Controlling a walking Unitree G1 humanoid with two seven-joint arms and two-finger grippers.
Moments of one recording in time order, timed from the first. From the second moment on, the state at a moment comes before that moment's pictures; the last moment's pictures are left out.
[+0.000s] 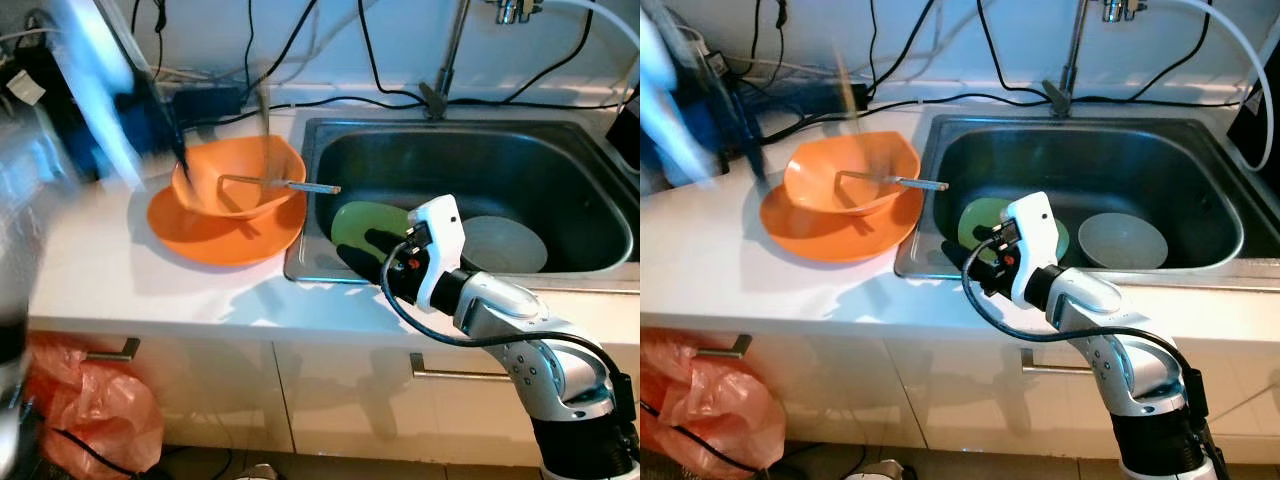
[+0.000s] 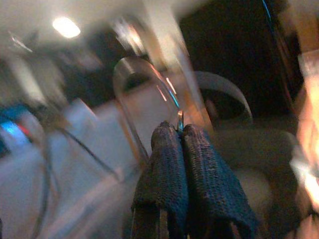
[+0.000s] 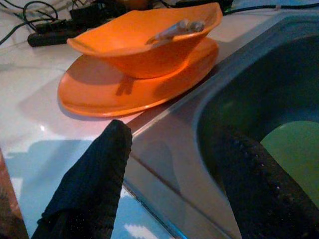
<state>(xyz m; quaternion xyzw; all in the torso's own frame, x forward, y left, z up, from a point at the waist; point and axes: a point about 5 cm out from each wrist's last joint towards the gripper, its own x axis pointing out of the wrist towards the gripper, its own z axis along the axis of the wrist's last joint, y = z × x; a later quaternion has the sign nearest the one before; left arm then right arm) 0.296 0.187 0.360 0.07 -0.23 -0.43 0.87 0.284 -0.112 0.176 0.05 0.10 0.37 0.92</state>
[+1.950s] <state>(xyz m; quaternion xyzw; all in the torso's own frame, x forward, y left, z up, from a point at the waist) 0.377 0.093 0.258 -0.62 -0.06 -0.23 0.75 0.324 -0.110 0.236 0.43 -0.06 0.24 0.87</state>
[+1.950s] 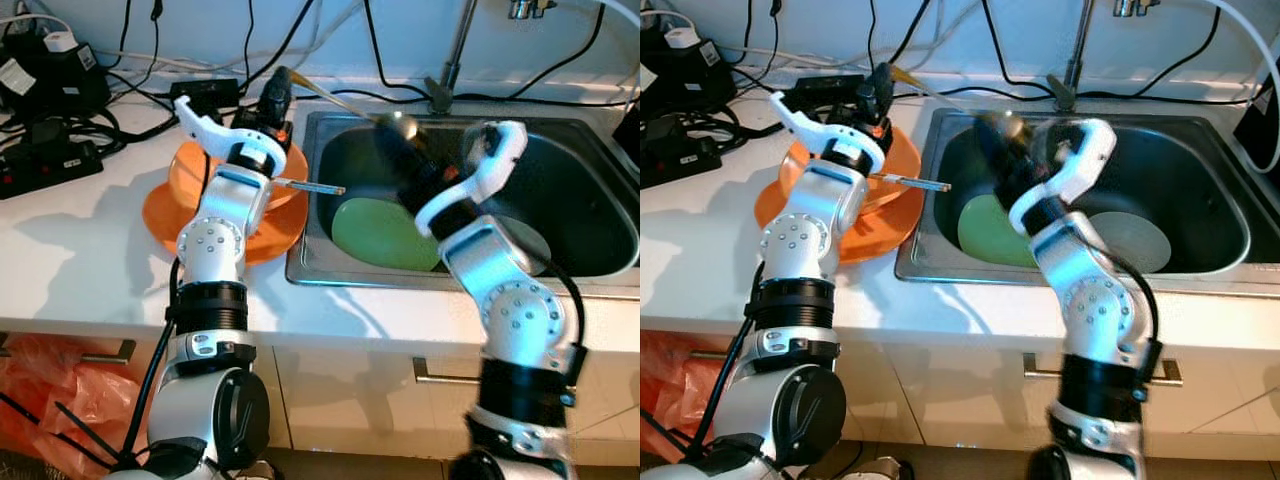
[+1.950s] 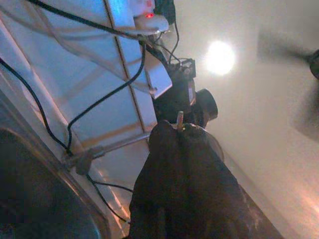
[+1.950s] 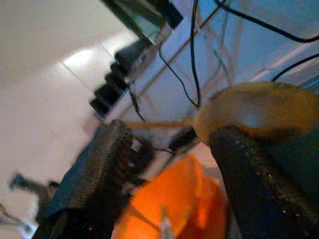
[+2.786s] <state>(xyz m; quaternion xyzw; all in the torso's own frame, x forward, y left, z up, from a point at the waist) 0.375 0.098 0.266 -0.64 -0.08 -0.22 0.74 0.332 -0.129 0.236 0.55 -0.08 0.22 0.80</state>
